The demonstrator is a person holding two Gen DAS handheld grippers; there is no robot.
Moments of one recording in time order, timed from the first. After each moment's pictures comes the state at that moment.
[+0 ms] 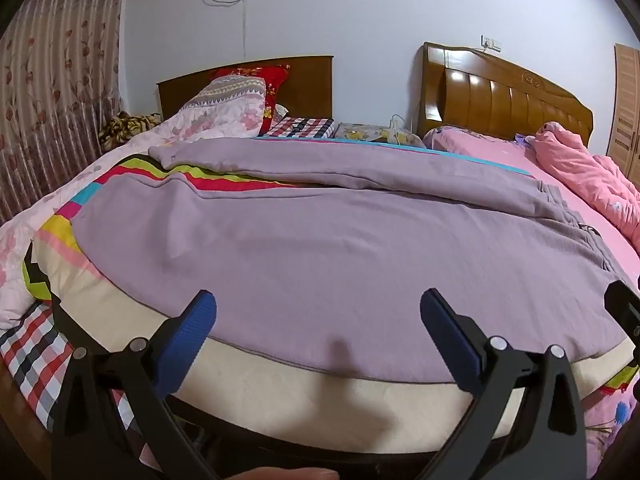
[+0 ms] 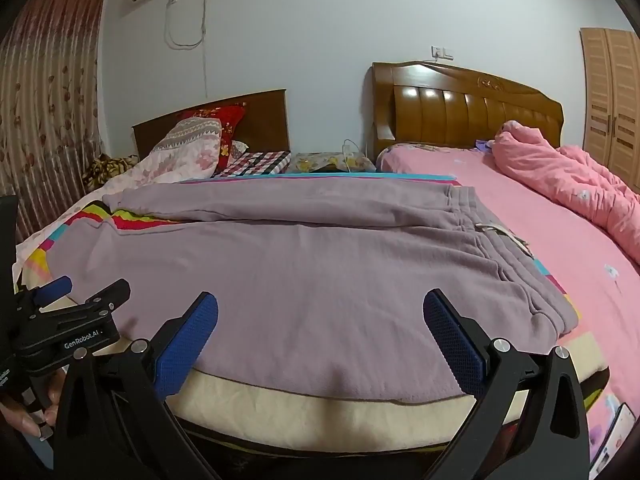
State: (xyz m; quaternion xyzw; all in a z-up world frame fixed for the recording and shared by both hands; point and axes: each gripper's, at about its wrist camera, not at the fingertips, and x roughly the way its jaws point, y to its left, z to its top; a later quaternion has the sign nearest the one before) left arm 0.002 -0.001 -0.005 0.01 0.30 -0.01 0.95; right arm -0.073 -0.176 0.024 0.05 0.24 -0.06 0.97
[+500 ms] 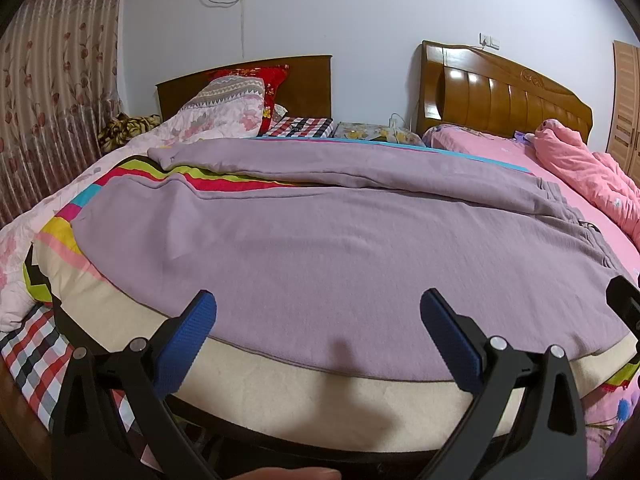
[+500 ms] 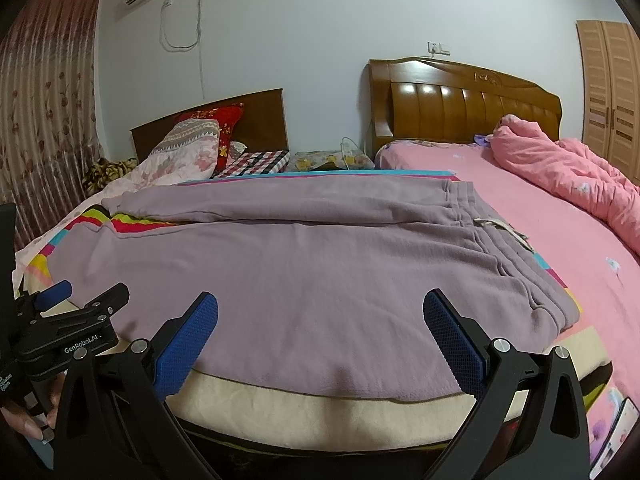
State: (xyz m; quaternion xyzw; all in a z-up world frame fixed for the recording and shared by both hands) left arm 0.001 -0.004 -0.004 0.01 0.30 -0.01 0.95; right arm -0.073 -0.180 0.023 0.06 0.24 -0.06 0.97
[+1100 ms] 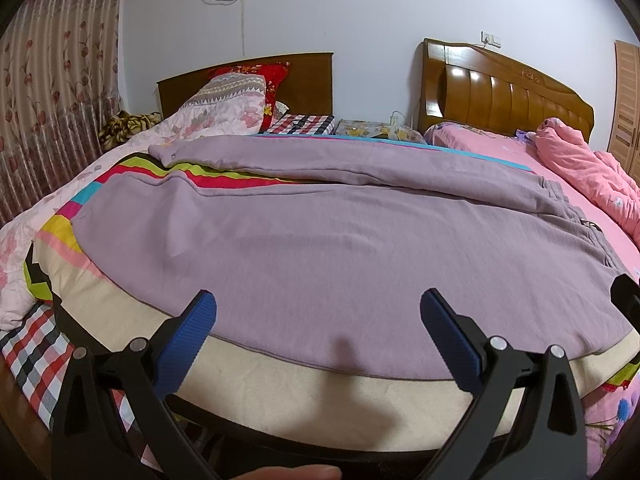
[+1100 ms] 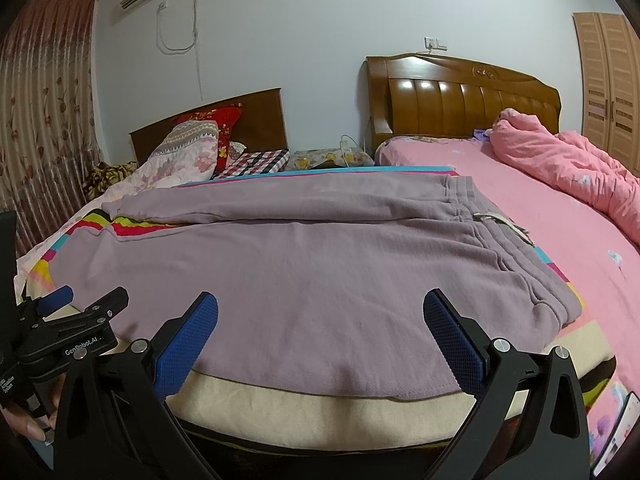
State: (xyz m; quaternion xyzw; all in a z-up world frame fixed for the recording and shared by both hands) left arm 0.000 -0.005 -0.005 0.01 0.30 -0.01 0.95; right arm -0.072 -0.183 0.022 0.07 0.25 -0.06 0.97
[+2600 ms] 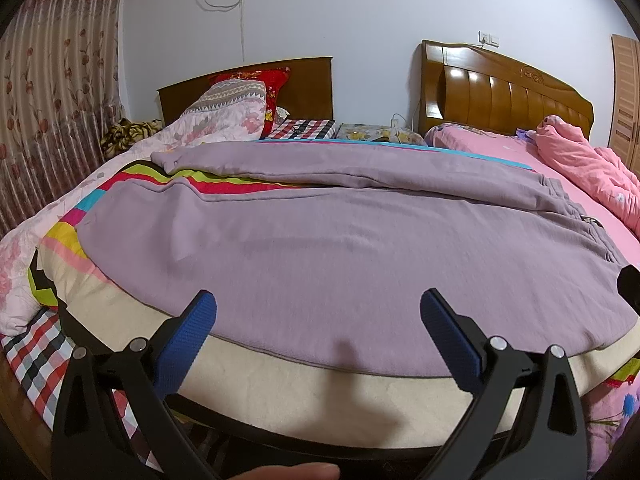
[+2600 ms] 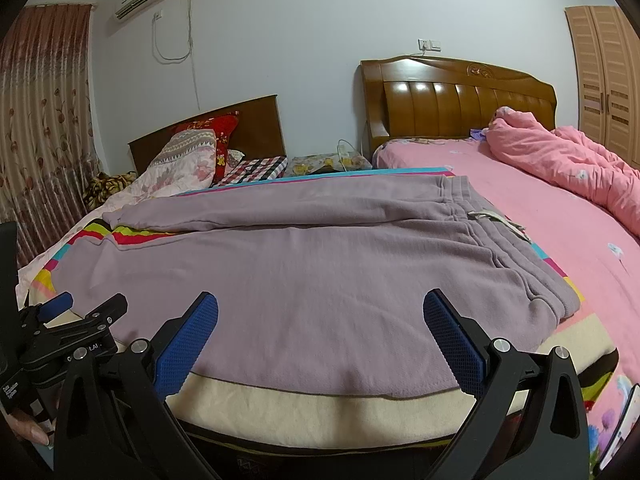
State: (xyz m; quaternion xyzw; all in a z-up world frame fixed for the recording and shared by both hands) left arm -0.005 -0.006 -0.003 0.02 0.29 0.00 0.96; right arm -0.081 -0.184 0.025 0.08 0.23 -0.06 0.97
